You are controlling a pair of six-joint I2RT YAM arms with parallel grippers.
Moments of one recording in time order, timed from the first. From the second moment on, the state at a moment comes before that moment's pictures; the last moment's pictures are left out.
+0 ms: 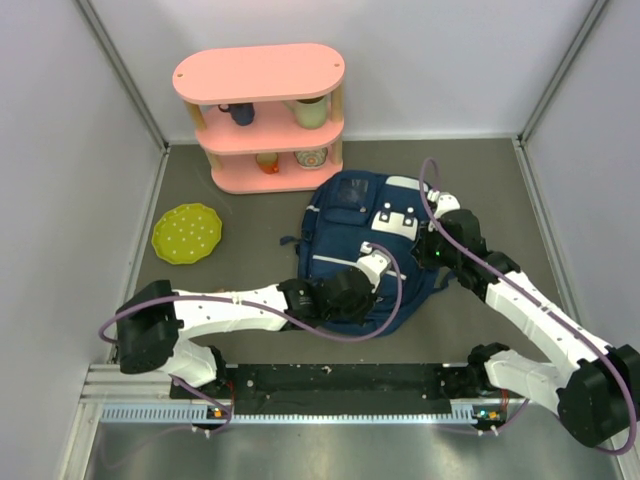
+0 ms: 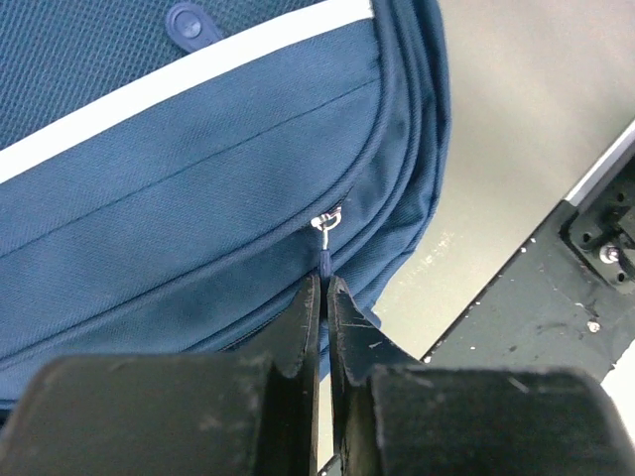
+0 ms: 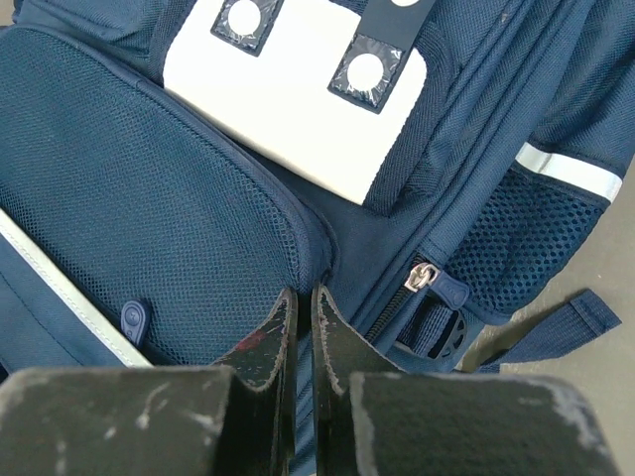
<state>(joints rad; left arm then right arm) -1.23 1.46 0.93 -0.16 -0.19 -0.45 0.42 1.03 0.70 -0.32 -0.01 0.26</state>
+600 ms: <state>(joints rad) -1.14 1.44 0.86 -0.37 -0.45 -0.43 0.41 1.09 0.70 -0.28 -0.01 0.23</state>
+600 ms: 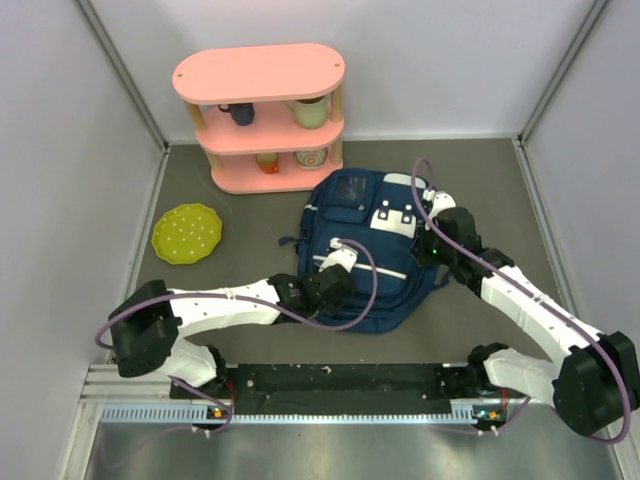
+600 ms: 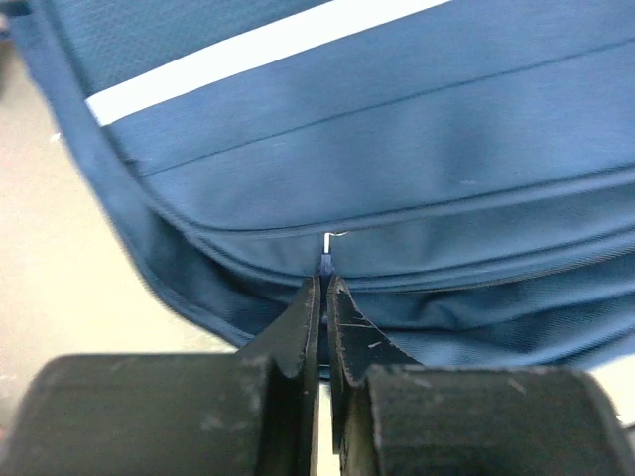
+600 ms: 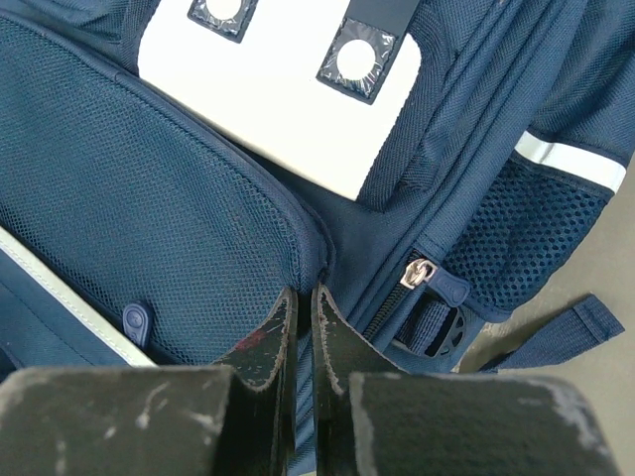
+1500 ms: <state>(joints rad) -1.09 1.38 0.84 -0.37 -0.31 -0.43 0.43 0.70 0.41 -0.34 -0.12 0.95</state>
